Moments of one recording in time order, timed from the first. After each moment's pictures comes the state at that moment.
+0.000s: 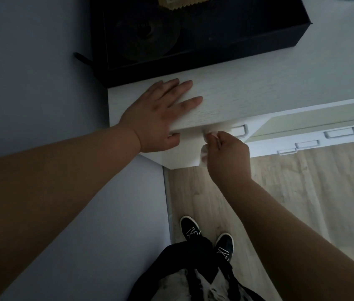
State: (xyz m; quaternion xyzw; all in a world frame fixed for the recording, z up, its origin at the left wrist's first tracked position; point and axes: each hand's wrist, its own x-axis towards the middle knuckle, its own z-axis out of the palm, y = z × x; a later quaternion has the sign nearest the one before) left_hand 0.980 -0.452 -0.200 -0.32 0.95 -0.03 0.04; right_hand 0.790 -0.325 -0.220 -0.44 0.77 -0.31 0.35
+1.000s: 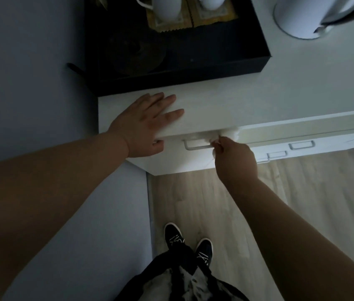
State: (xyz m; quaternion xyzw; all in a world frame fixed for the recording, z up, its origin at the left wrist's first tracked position) left_hand 0.980 -0.448 -0.193 -0.33 0.94 -0.01 0.06; right_hand 0.723 -0.321 -0.206 -0.55 0.79 -0.12 0.22
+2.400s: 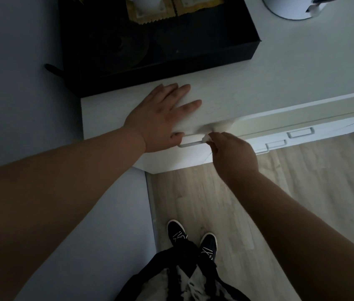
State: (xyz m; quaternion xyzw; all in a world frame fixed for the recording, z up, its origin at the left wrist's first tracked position) left_hand 0.911 -0.450 -0.197 -0.31 0.95 -0.02 0.05; right_hand 0.712 -0.316 -0.210 -0.64 0.74 -0.15 0.14
